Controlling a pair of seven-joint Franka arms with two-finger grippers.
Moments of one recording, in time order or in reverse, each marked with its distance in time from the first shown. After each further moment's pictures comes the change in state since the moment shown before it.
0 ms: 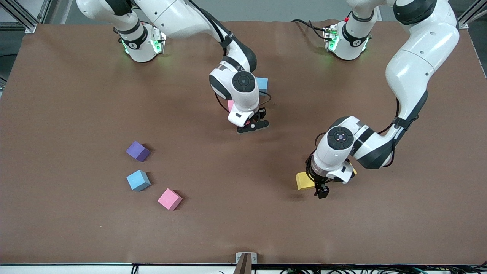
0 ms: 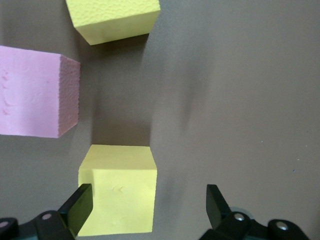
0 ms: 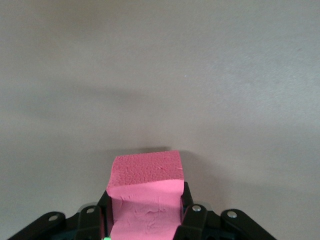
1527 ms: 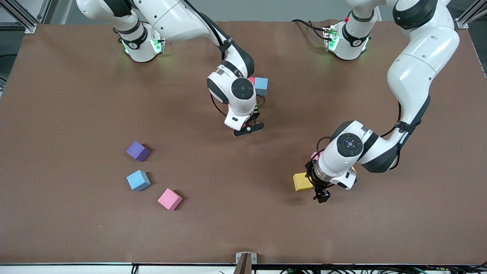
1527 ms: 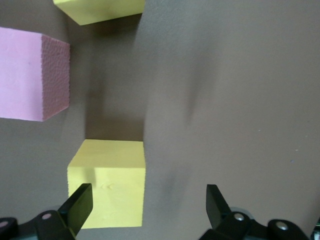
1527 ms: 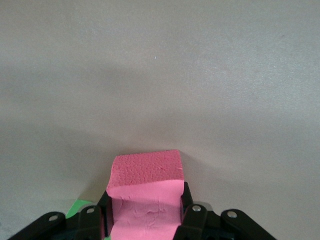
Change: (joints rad) left arm -0.002 0.031 -0.004 0.047 -0.085 0.022 0.057; right arm -0.014 0.010 -0.021 -0.009 -0.001 -0.073 -0.078
